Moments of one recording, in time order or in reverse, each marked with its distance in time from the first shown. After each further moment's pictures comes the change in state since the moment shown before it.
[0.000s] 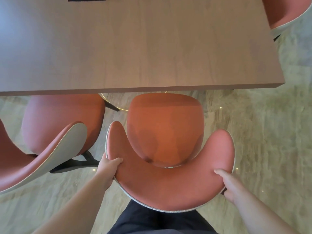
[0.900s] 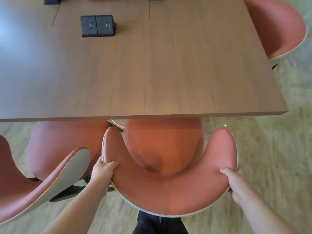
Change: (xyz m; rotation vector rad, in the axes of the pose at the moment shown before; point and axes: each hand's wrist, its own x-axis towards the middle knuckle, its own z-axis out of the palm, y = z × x) left_hand -0.001 0.091 -0.009 -0.034 0.072 0.189; right_hand -0.004 -0.105 0.045 -0.016 0.040 -0.395
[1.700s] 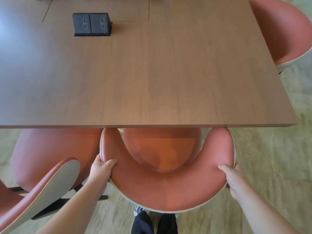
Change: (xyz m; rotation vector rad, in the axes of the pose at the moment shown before) left_hand 0.056 0.026 0.039 -0.031 0.012 0.092; right_hand 0.077 -0.023 0.027 -0.041 -0.053 -0.039
